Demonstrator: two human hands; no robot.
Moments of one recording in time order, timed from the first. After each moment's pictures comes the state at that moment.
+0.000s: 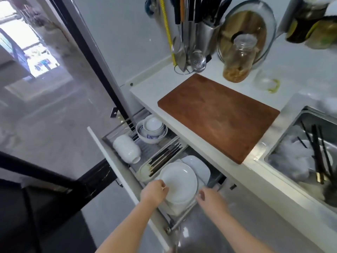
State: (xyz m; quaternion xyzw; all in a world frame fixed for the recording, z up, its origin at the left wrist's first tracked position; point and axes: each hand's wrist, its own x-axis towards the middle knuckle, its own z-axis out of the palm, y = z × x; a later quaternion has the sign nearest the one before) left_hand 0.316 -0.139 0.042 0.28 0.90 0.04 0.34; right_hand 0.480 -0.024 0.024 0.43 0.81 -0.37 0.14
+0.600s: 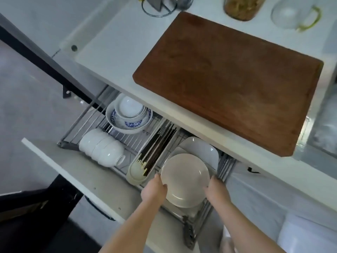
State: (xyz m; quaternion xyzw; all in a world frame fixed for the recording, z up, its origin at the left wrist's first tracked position) left_hand 0.217 -0.099 -0.106 0.29 0.85 -0.06 0.44; right_hand 0.383 -0.005 -0.102 0.64 0.63 -0.36 0.27
